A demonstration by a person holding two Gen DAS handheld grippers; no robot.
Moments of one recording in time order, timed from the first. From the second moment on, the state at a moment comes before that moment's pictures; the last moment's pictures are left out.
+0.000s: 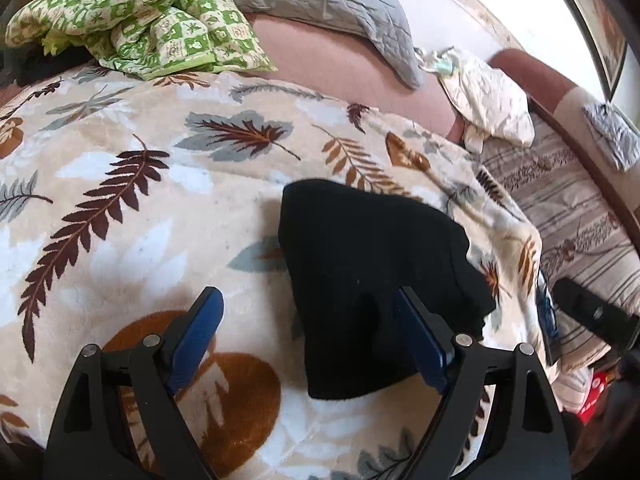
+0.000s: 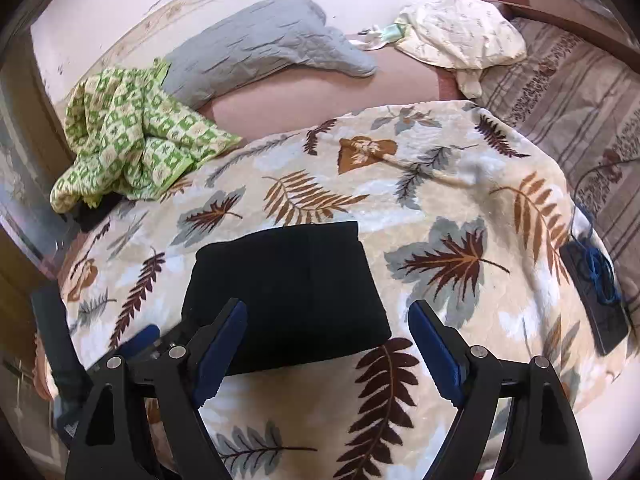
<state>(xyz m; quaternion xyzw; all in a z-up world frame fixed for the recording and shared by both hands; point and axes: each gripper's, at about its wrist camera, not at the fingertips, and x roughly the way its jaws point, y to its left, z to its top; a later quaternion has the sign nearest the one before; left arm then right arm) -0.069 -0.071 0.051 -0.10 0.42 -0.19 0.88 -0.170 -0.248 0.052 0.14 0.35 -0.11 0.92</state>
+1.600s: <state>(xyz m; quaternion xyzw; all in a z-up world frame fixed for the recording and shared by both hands) -0.032 -0.093 0.017 -0.12 0.48 -0.20 0.85 -0.089 -0.321 -0.061 0.26 0.39 0.08 0.88</state>
